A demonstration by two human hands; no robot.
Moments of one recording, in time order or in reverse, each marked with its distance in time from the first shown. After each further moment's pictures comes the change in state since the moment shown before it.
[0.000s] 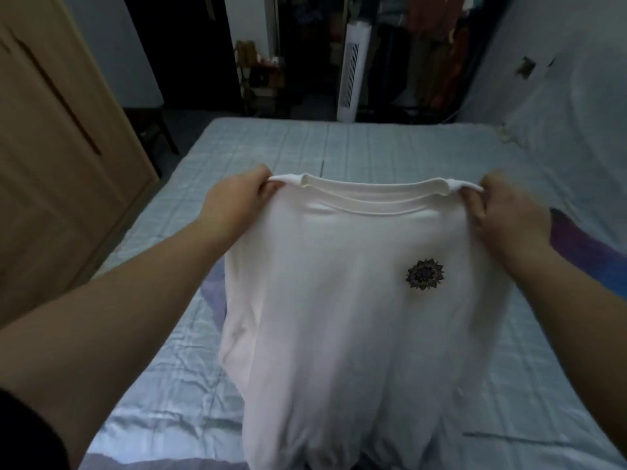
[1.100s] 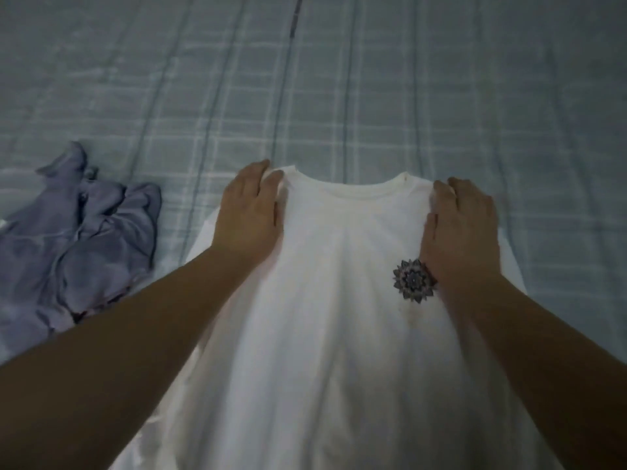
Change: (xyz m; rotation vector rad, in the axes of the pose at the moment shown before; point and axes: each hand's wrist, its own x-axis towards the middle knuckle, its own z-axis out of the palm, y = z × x) left_hand 0.119 -0.113 0.574 0.134 -0.133 0.033; right_hand 0.051 0.155 0.571 -0.109 -0.289 -0.086
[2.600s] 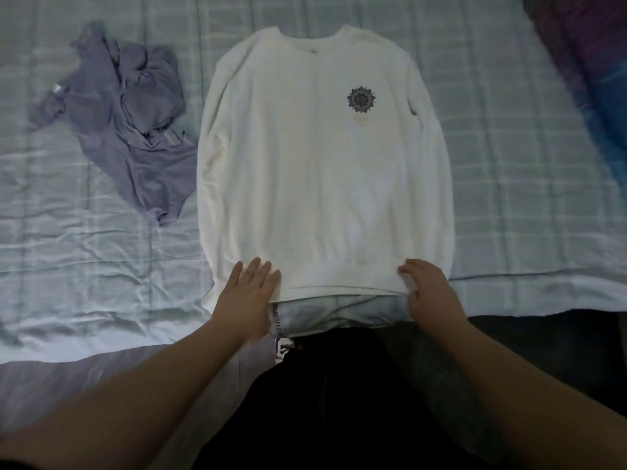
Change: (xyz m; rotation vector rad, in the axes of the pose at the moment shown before) left_hand -0.472 0.069 -0.174 0.116 -0.846 0.244; right_hand -0.508 -0.015 -0.156 0.329 -0.490 0.207
